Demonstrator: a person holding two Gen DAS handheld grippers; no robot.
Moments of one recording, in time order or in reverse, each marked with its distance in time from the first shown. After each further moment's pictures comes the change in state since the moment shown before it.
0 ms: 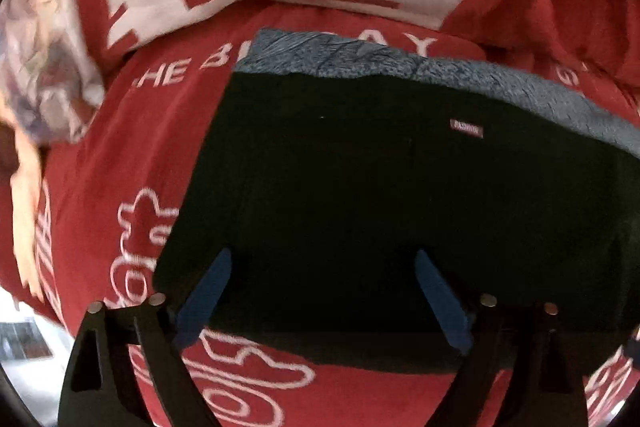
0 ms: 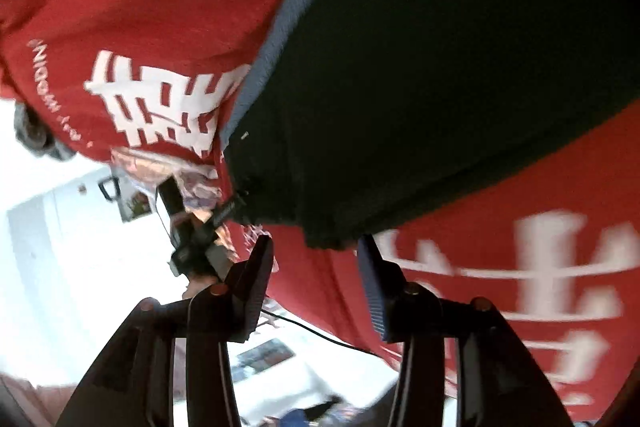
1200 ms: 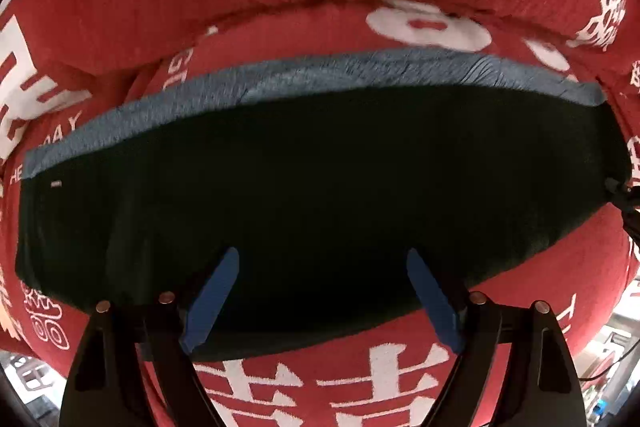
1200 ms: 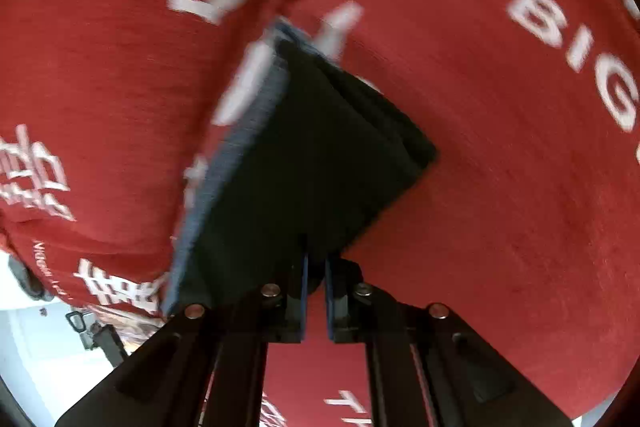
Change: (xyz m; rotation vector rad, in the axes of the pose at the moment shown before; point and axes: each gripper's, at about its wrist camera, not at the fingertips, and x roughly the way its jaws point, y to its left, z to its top) left arm -0.088 -0.311 -0.026 0.220 0.067 -0.216; right arm -0.341 -0.155 0.094 0.142 -0.441 -0.212
